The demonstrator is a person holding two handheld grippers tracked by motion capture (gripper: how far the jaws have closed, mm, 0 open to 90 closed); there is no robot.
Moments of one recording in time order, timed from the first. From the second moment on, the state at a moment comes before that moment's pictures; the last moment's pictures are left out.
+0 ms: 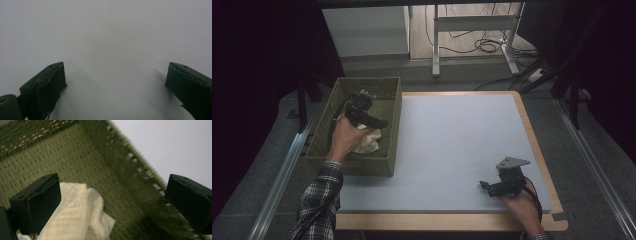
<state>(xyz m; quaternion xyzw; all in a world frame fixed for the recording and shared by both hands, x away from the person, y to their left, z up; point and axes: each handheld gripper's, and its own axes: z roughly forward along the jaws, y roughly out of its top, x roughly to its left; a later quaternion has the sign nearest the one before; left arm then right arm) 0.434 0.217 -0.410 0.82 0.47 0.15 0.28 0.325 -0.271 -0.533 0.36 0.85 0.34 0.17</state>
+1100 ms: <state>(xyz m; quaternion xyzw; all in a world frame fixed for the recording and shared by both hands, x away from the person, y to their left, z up) 0.474 0.273 -0.507 0.81 0.57 0.01 0.10 0.325 -0.271 -0.533 0.36 0.85 0.34 0.17</state>
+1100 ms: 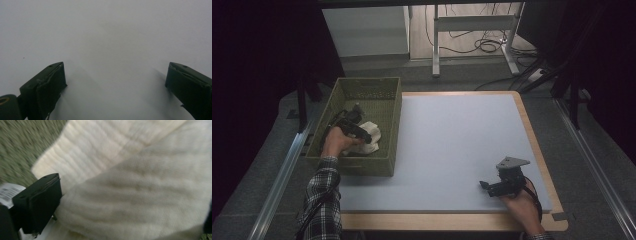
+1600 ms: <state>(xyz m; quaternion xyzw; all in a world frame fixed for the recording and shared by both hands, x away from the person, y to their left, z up) 0.471 0.272 -0.491 0.82 0.56 -0.01 0.16 0.325 -0.271 -0.533 0.36 0.85 0.34 0.17</state>
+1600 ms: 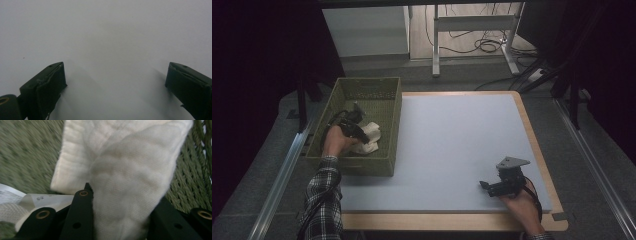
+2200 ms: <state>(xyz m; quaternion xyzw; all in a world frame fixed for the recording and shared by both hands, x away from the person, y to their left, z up) 0.449 0.278 -0.426 0.80 0.53 0.10 0.25 0.325 -0.271 -0.533 0.36 0.85 0.34 0.17</state>
